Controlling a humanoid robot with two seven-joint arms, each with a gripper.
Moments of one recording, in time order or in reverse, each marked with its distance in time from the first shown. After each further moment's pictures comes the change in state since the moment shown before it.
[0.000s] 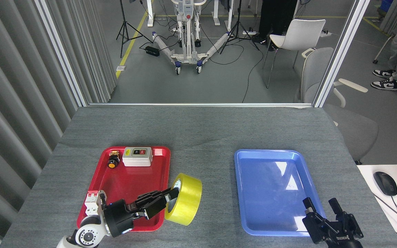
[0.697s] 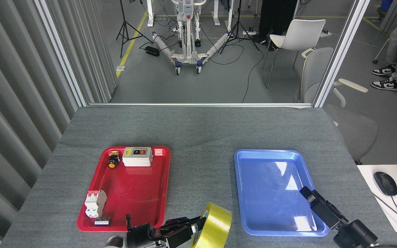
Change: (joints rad) left arm 0.130 -0.122 -0.053 -0.087 0.125 -0.024 -0.182; right arm -0.096 -0.209 0.120 0.008 -0.798 -0.068 0.538
